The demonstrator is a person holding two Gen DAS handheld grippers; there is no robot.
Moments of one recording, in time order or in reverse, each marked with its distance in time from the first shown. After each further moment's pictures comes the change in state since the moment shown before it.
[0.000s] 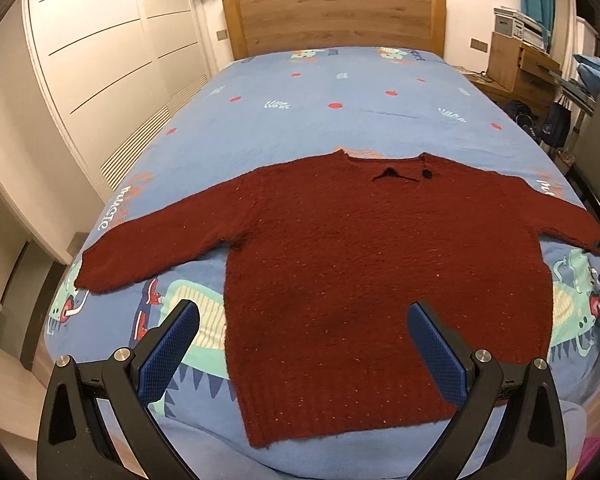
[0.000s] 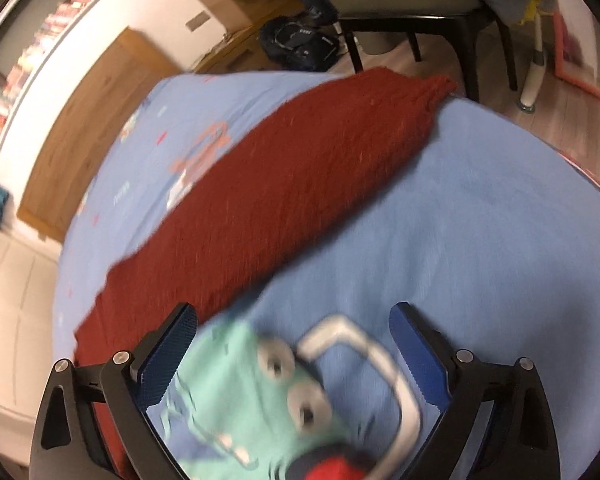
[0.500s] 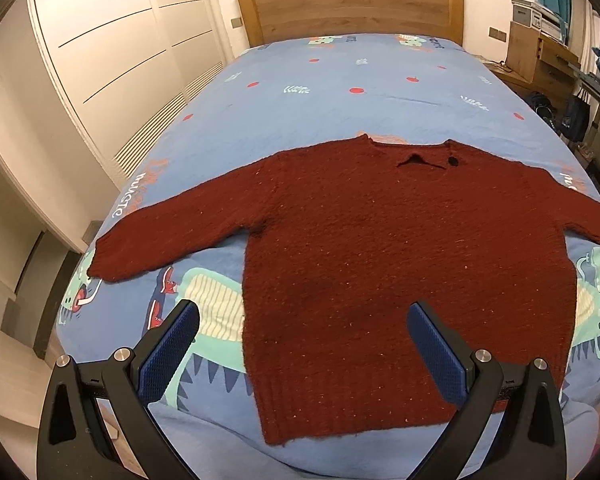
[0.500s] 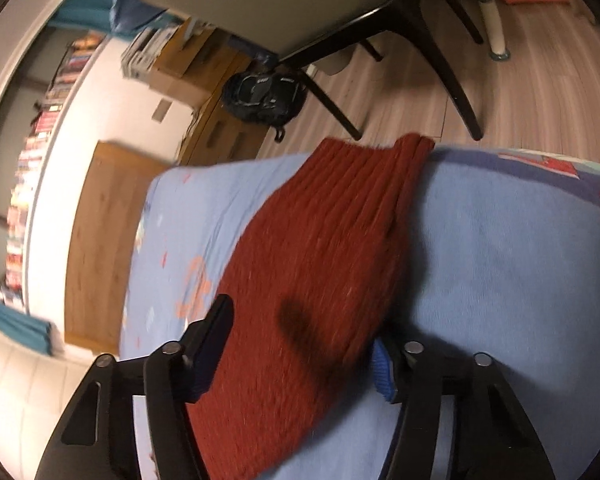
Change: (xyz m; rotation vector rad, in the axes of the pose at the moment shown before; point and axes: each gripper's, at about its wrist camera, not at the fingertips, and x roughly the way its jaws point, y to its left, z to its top) left arm 0.015 0.008 -0.005 -0.010 0.048 0.066; right arm 0.025 -0.063 0.081 0.361 -0.141 0.151
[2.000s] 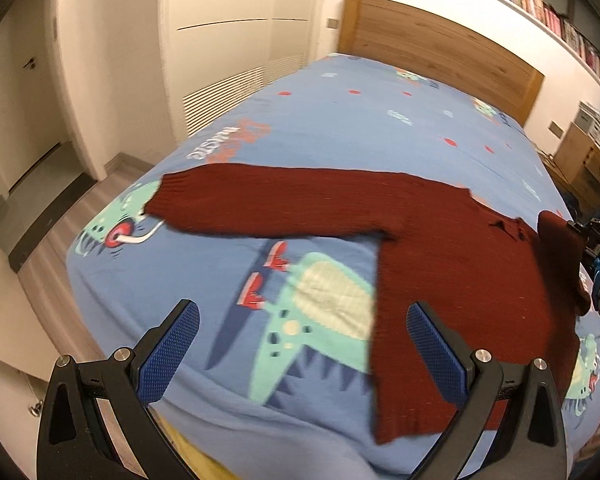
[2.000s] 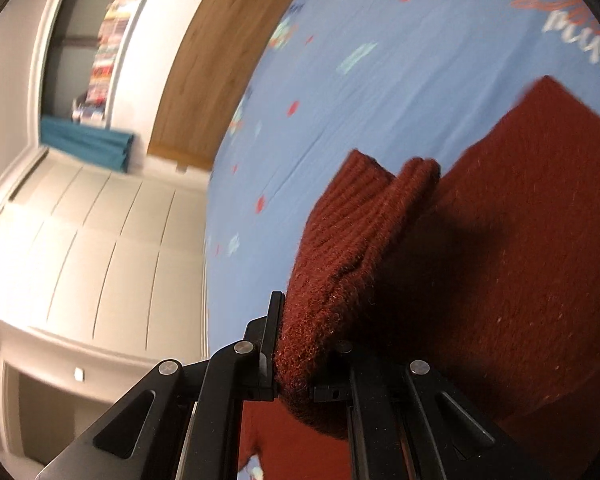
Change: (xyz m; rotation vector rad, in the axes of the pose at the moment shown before) left arm -0.013 0.194 -0.048 -0.373 -0.038 -0.033; right arm 0.066 0.291 -0.335 -0.327 0.550 0.325
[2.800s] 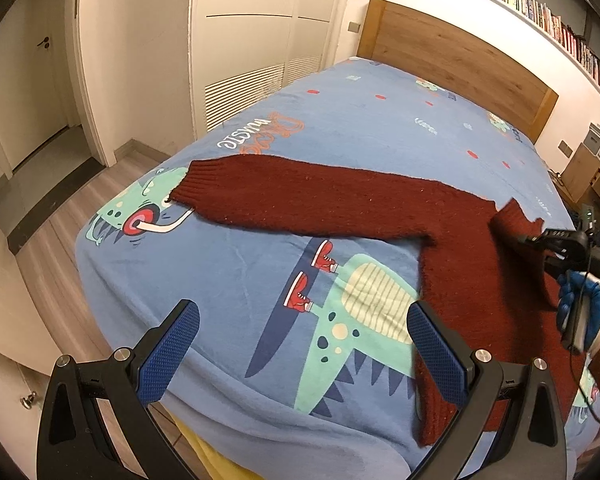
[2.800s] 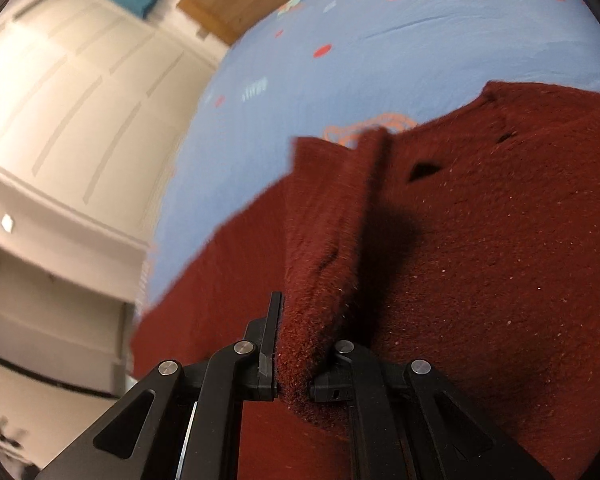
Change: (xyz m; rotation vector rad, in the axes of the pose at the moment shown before) left arm 0.010 0.054 -0.005 -0.060 -0.007 -0.007; right arm 0.131 0.073 -0.143 -0.426 0.281 -0.209
